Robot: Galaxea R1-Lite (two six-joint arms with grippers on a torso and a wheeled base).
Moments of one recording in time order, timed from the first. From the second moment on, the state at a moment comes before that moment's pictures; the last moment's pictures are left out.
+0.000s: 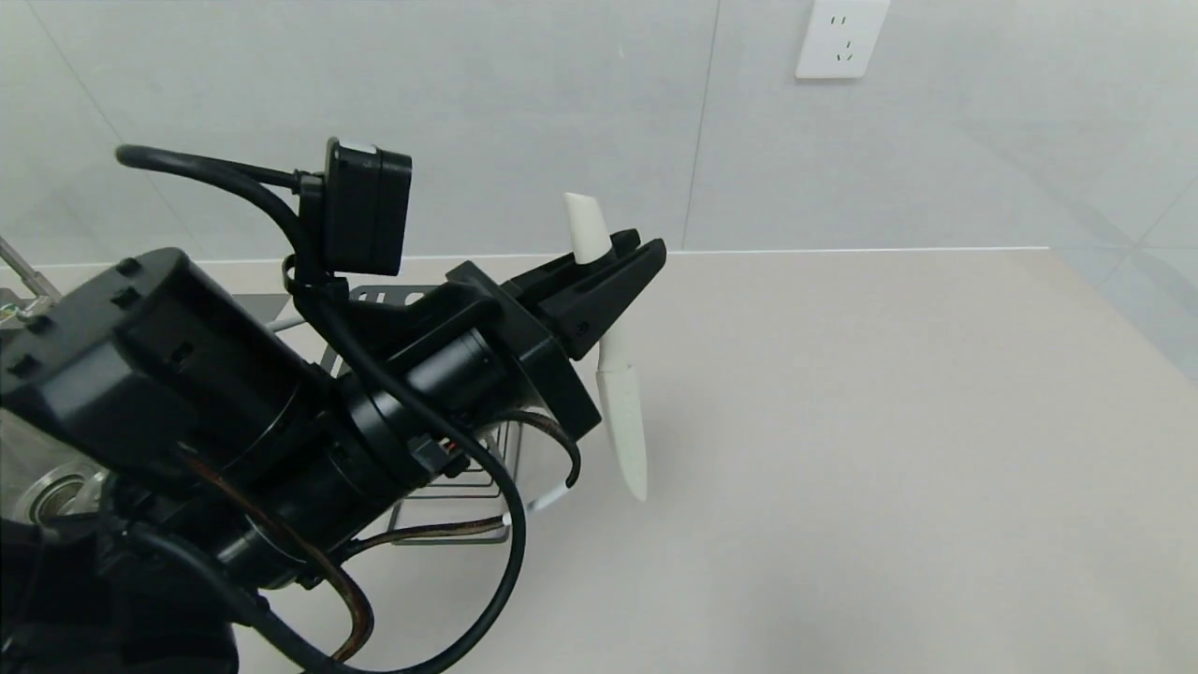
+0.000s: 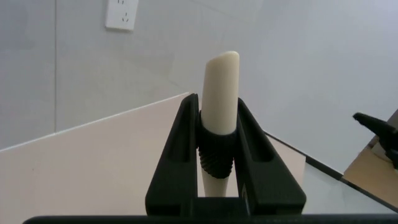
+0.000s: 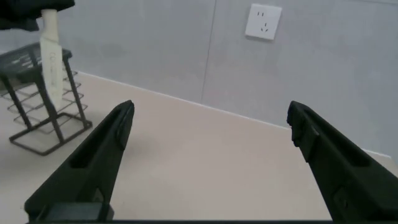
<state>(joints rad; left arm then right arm) -0.85 1.65 -0.66 -1.37 -0.16 -0.15 0.01 0.25 0.00 -0.60 0.39 -0.07</state>
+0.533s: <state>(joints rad) -0.82 1.65 -0.56 -1.45 -0.17 -0.15 0.00 0.01 0.00 -0.02 0.12 -0.07</state>
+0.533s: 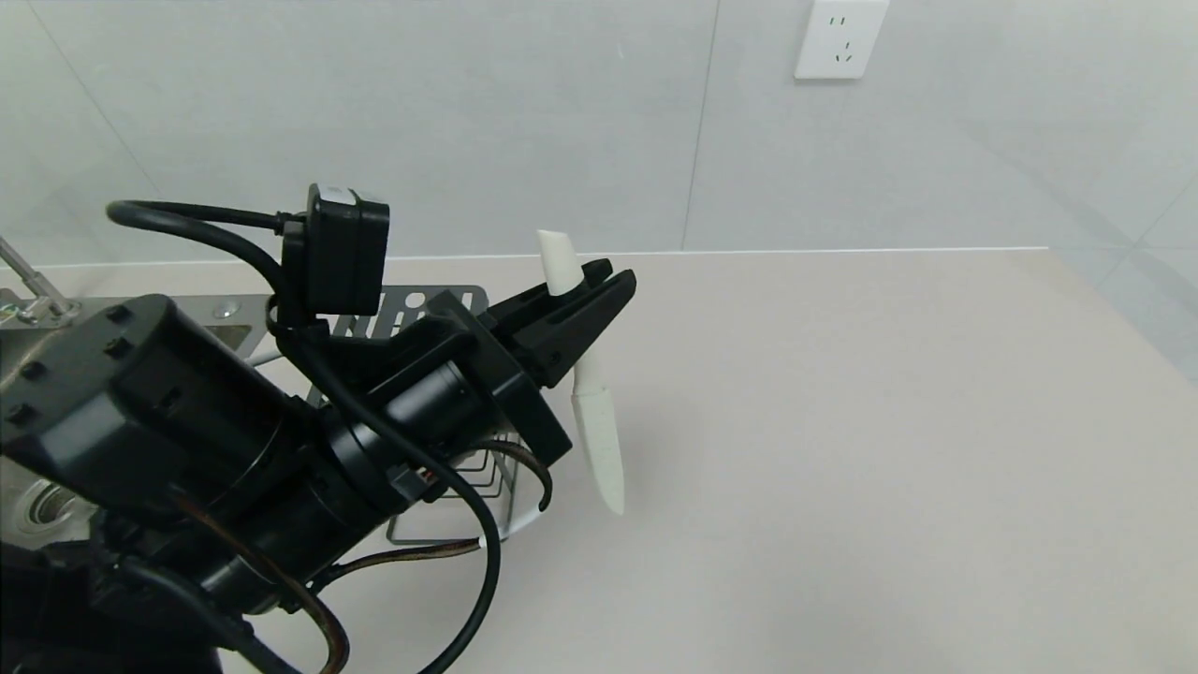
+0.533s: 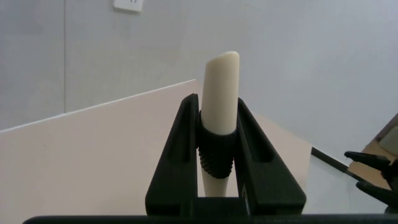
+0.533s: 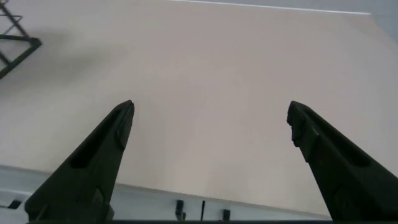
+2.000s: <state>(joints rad) -0.90 1.51 -0.57 -1.44 -0.20 -0.08 0.00 0.01 0.00 -0.01 0.10 -0.08</state>
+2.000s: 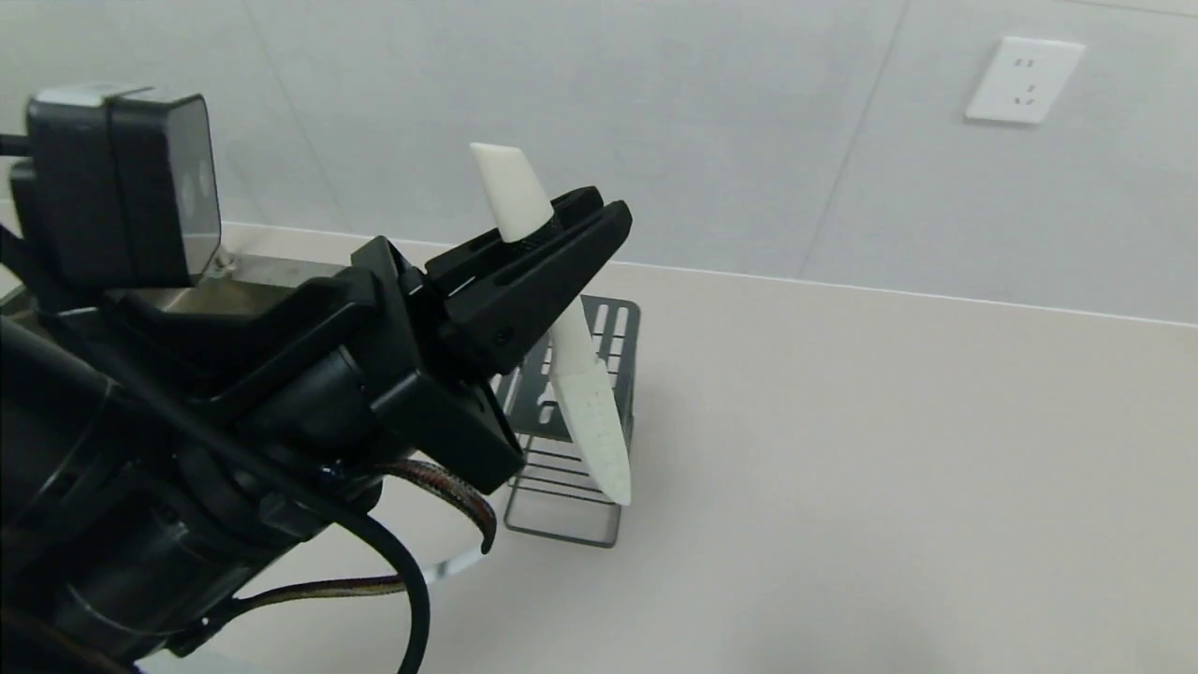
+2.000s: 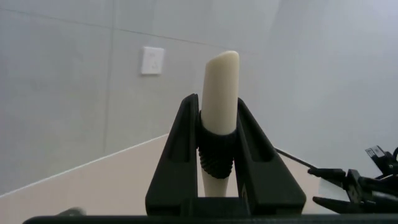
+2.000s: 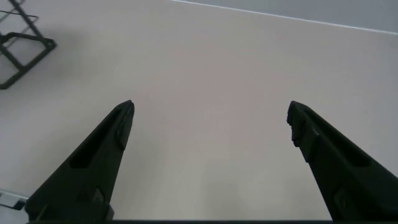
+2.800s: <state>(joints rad) -0.91 1.52 -0.71 -1.26 -0.26 -0.09 0.00 0.01 0.00 -0.01 0.10 -0.07</state>
